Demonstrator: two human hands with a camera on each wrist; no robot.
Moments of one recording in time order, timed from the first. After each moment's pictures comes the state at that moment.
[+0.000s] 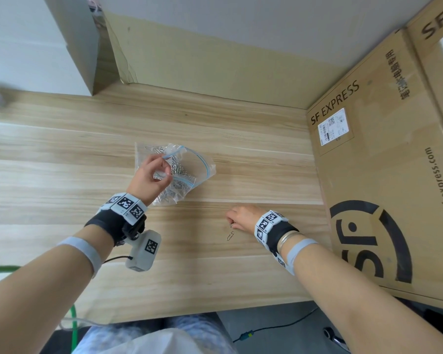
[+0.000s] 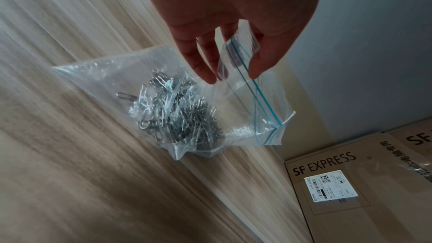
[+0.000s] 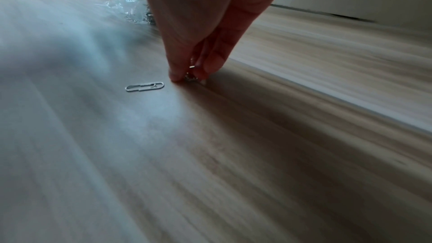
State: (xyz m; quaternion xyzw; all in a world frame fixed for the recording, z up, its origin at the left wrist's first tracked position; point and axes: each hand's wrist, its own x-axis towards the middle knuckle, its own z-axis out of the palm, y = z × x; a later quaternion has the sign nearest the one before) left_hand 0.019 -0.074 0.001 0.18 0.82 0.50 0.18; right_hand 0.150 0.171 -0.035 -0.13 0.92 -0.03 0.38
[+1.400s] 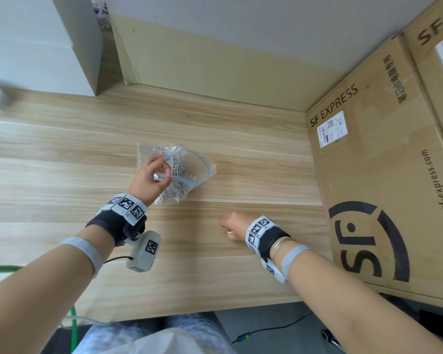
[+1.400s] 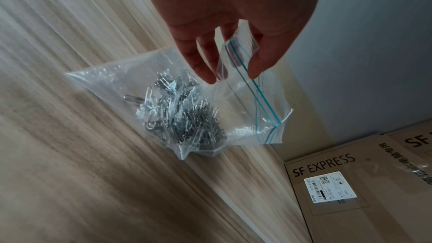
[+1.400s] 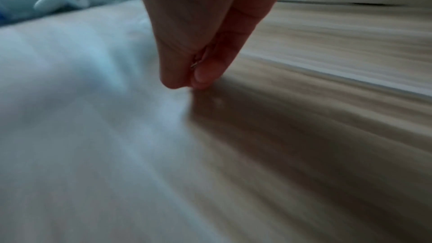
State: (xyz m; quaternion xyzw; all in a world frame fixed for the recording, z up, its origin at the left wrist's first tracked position) left_hand 0.020 -0.080 -0.007 0.18 0.81 0.53 0.16; right_hand 0.151 0.135 -0.018 -0.10 0.90 -0.06 0.42
